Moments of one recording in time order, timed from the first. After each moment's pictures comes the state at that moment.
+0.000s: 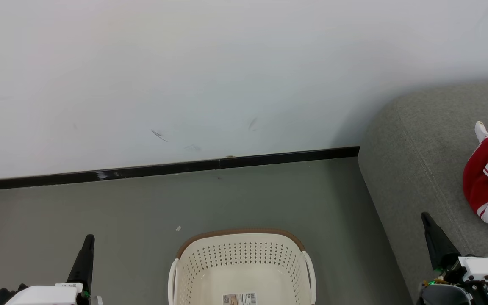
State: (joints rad) left arm -0.06 0.03 0.08 0.28 -1.60 -0.12 0.10; right arm -0.05 -0.12 -0.02 0.26 1.71 0.12 0.01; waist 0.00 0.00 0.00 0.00
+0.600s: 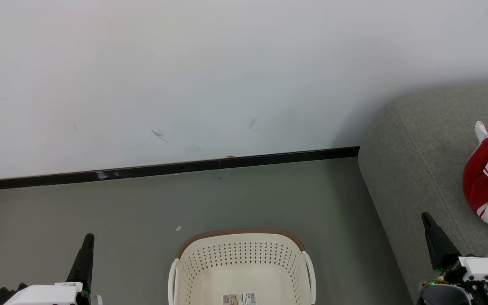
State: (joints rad) left arm -0.06 0.03 0.08 0.28 -1.60 -0.12 0.10; right arm -0.05 -0.12 -0.02 0.26 1.71 0.12 0.01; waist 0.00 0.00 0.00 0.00
